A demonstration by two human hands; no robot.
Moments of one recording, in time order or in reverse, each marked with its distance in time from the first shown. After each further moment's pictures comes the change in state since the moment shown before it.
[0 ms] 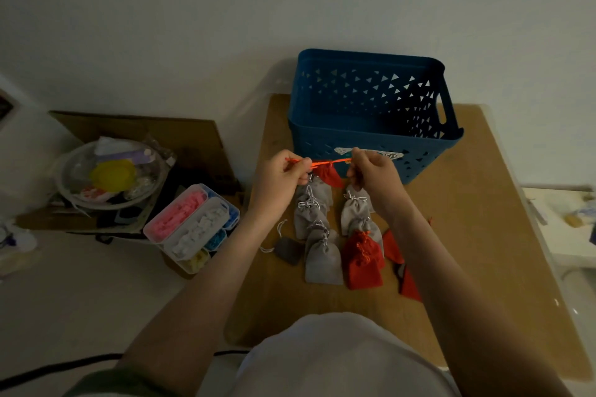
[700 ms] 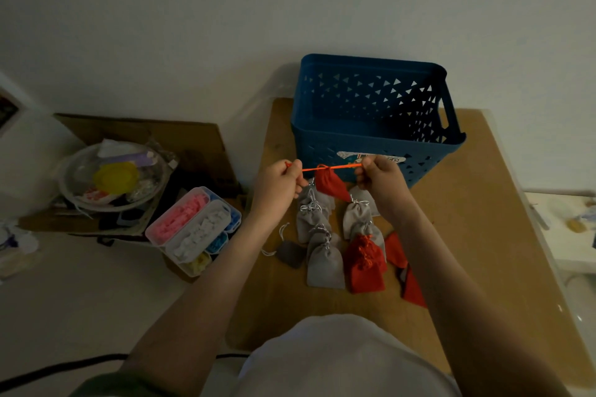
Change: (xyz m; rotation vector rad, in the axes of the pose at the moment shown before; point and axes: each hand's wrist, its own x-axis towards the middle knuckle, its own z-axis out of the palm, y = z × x) left_hand 0.001 0.003 -0.001 0.043 0.044 -0.160; right_hand 0.007 0.007 -0.005 0.062 0.043 0.022
